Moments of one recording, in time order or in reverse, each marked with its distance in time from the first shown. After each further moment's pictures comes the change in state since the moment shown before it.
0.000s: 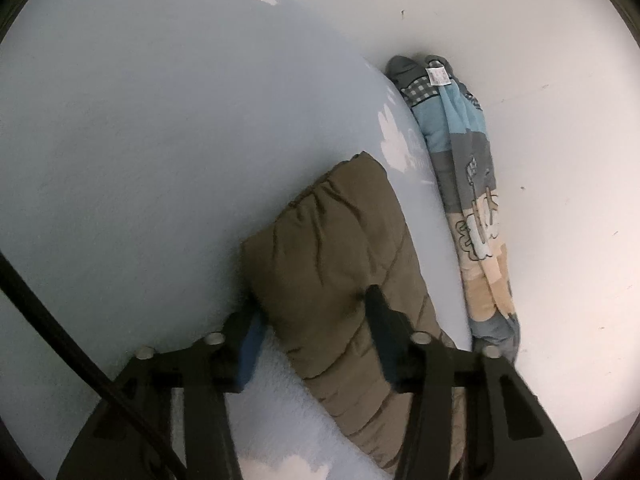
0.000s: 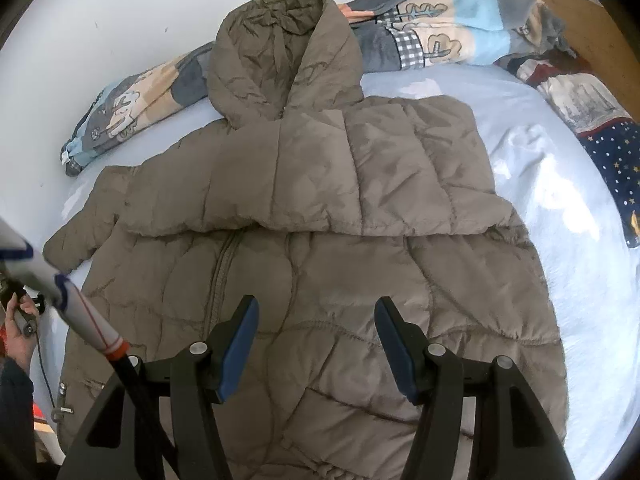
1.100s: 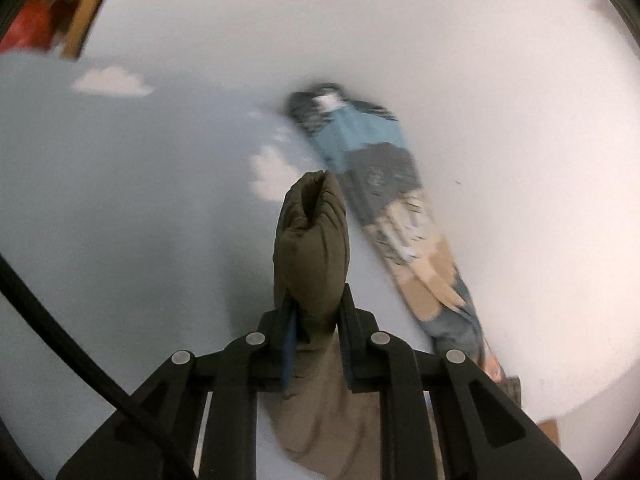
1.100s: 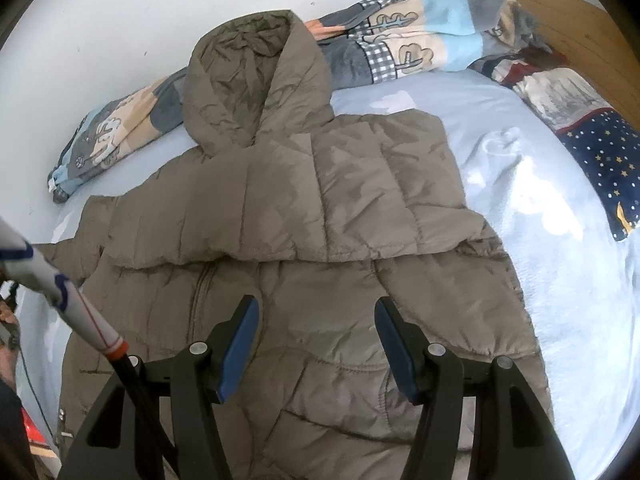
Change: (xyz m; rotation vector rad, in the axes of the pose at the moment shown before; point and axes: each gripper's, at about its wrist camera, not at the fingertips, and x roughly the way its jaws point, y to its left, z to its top) left arm -0.062 -0.113 -0.034 0.229 -0.152 -0.154; right arm -0.008 -0.018 0.008 0.069 -0.060 -0.046
